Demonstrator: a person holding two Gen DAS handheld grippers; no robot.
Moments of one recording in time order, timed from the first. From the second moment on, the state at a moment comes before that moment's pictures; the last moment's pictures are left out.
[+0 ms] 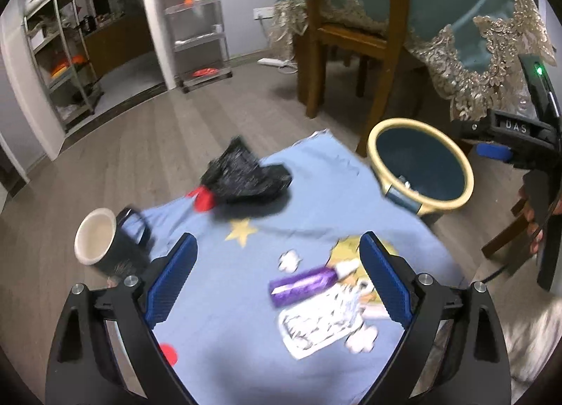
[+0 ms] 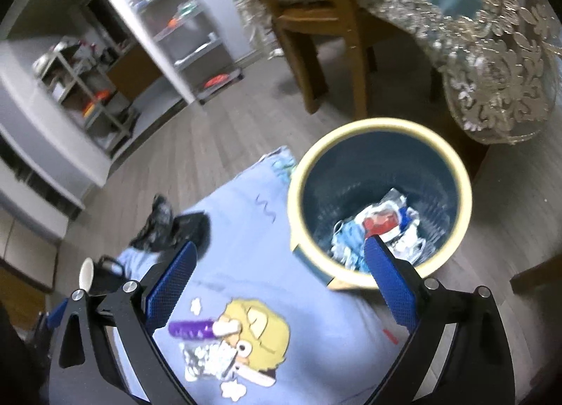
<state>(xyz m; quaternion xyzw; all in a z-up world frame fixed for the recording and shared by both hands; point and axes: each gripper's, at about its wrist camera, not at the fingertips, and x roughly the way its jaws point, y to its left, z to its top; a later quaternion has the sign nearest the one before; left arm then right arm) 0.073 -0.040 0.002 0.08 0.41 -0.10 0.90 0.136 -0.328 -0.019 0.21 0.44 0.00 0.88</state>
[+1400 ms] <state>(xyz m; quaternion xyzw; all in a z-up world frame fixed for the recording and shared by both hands) 0.057 0.072 -0.106 -0.03 0.51 0.02 0.86 0.140 -0.088 -0.145 -0.15 0.53 0.25 0.80</state>
